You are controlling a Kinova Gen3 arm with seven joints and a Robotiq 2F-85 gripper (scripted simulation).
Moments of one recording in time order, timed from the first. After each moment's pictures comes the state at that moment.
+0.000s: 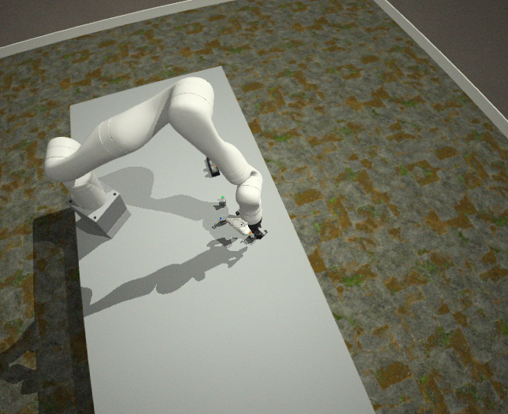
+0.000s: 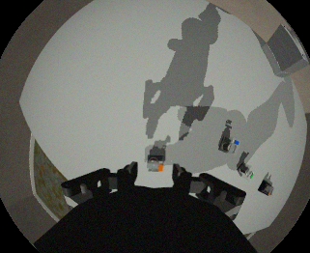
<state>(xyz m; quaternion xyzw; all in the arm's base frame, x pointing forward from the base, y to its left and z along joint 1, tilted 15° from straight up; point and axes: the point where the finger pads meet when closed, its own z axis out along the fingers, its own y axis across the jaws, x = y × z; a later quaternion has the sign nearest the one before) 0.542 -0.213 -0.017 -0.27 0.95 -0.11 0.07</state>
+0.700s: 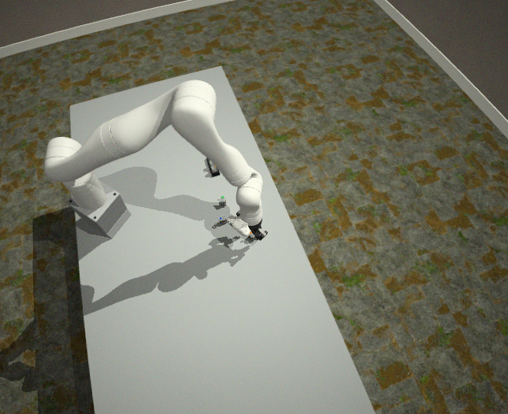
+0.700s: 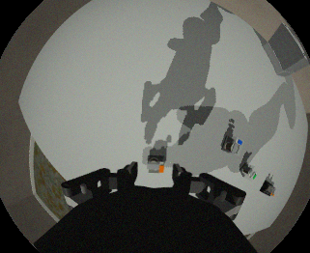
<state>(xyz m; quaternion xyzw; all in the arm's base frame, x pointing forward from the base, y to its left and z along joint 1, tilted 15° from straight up) 0.545 -0.214 -0.025 -0.27 0.95 -0.11 0.07</state>
